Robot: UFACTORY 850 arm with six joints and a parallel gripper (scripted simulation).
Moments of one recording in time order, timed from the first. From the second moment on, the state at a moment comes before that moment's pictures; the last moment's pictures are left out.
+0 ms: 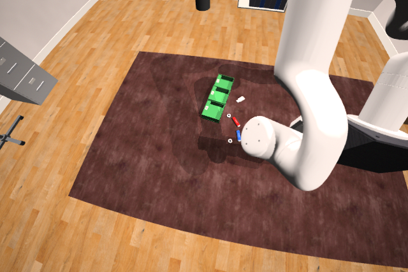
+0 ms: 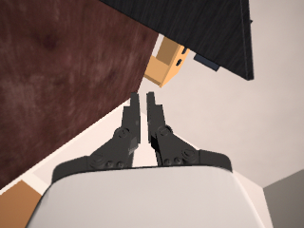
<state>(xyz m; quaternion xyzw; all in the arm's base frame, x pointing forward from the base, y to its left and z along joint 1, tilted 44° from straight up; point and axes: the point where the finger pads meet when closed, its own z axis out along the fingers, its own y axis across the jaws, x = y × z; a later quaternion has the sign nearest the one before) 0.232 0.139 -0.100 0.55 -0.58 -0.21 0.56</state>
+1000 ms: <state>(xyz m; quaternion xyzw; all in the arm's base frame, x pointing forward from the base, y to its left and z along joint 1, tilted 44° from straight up) 0.330 0.083 -0.066 0.76 -0.40 -0.16 0.48</state>
